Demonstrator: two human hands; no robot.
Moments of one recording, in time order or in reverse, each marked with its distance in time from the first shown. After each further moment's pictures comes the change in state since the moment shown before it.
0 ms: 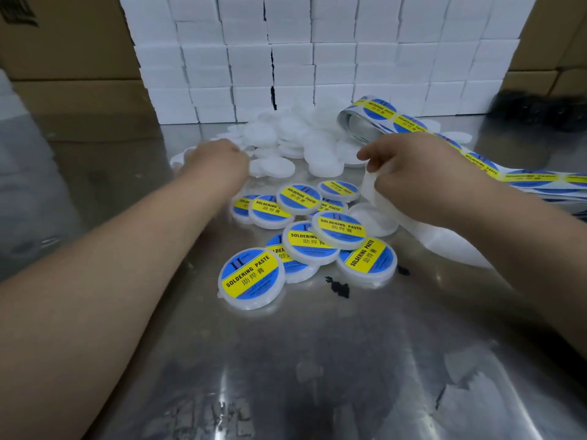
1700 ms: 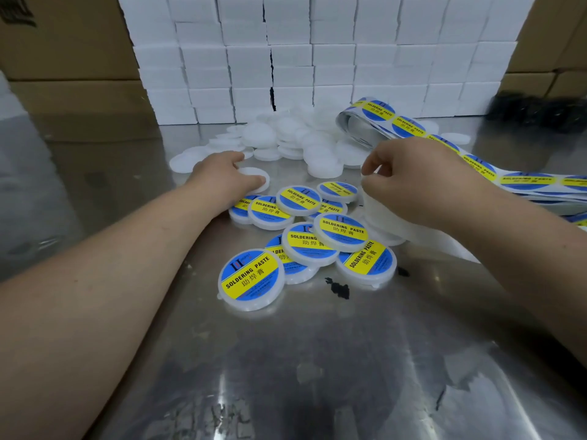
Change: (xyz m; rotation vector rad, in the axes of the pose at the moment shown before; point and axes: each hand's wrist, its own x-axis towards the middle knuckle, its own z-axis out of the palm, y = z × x) left_hand 0.011 -0.018 0.028 -0.387 -0.048 0.072; right_hand 0.003 0.003 0.003 -0.113 0.002 0.007
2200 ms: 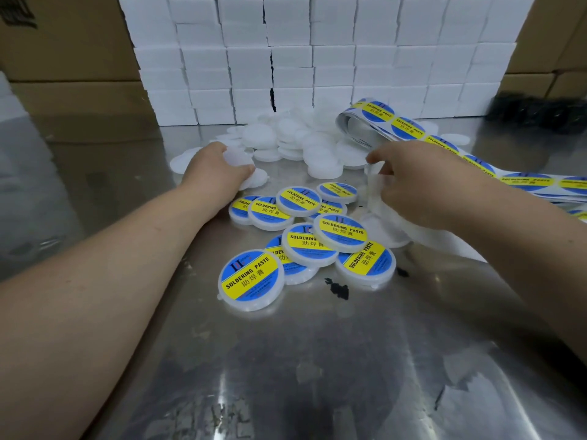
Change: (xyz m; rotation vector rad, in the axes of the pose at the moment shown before) left_hand -0.005 0.005 -0.004 -0.124 0.175 -0.032; right_hand 0.005 0.009 0.002 -0.095 -0.063 0.015
